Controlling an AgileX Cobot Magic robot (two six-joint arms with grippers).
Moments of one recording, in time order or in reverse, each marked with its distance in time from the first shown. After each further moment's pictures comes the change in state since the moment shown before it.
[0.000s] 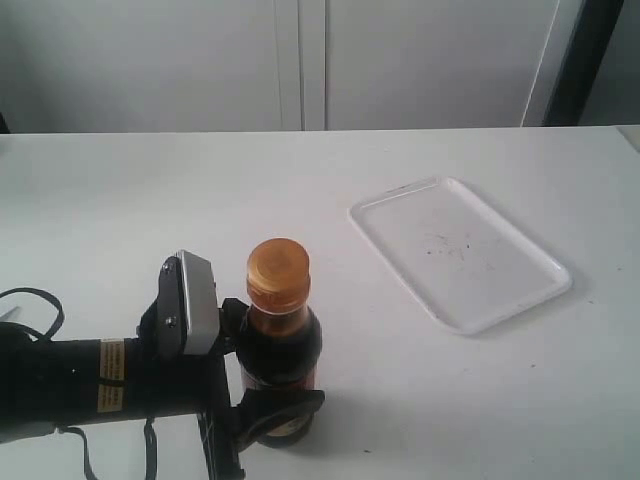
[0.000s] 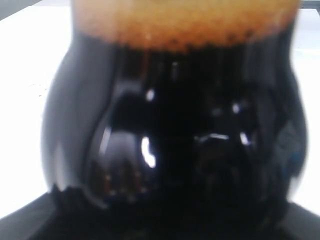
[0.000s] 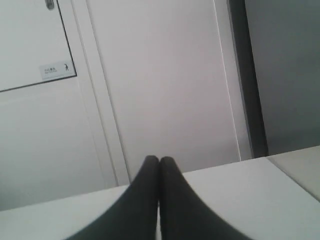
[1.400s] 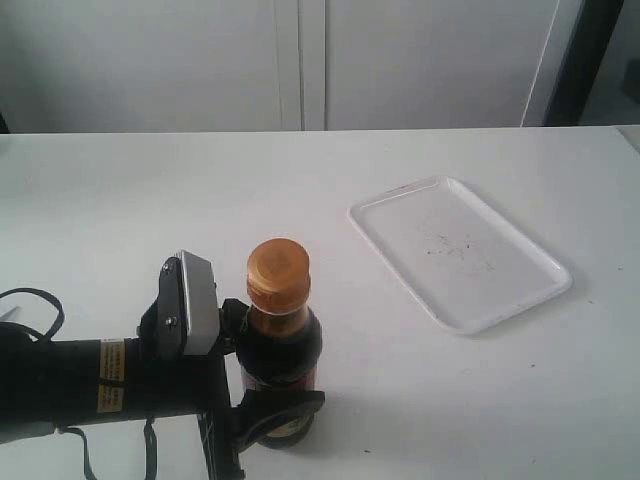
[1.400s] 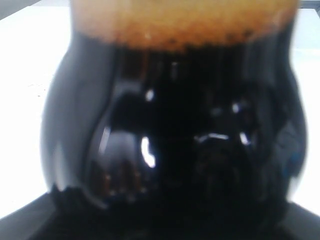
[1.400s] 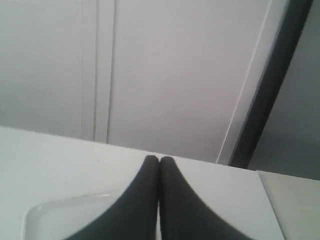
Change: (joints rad) left arm 0.000 0.000 0.000 0.002 0.000 0.000; right arm 0.082 0.947 -0.698 -0.332 0.079 -0.037
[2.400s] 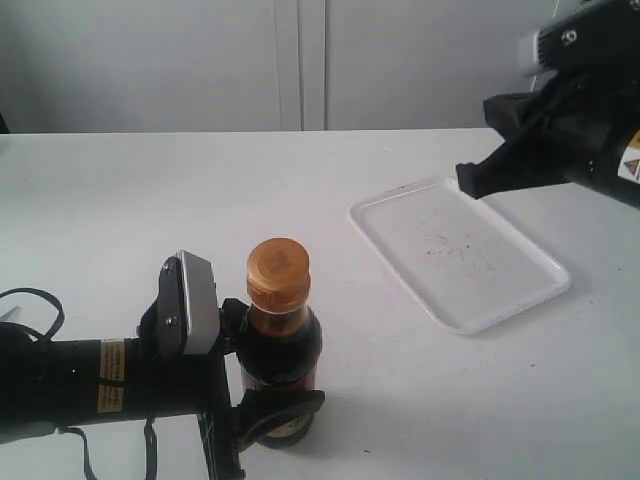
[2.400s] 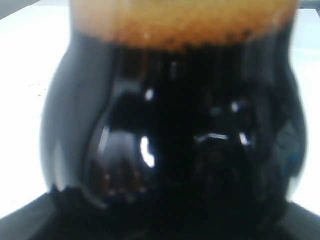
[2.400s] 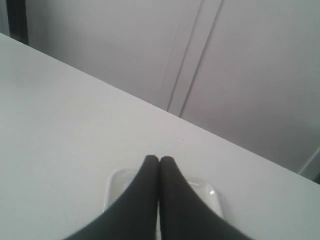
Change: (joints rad) left arm 0.000 0.000 0.000 -0.002 0.000 0.000; right arm 0.229 0.247 0.039 -0.043 -0.188 -0.077
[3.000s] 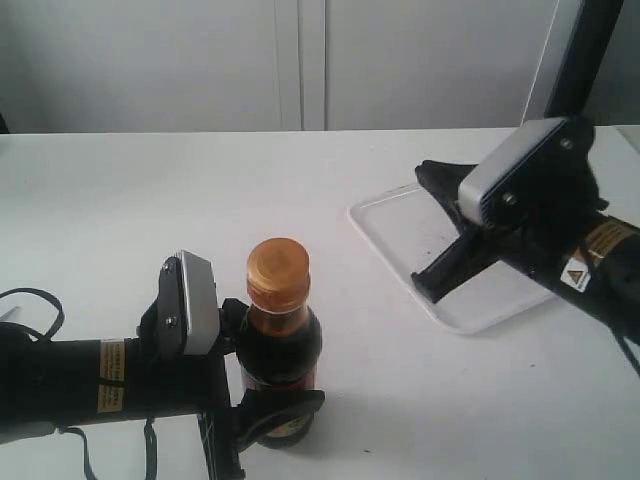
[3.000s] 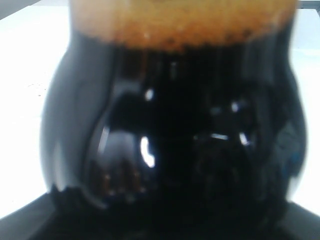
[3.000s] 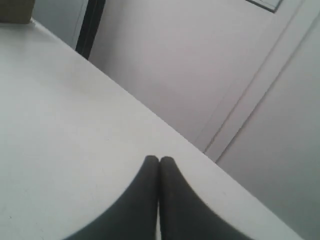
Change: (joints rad) left arm 0.000 0.000 0.000 0.000 0.000 0.000; right arm 0.051 0.187 0.217 -0.015 -0.563 -0.292
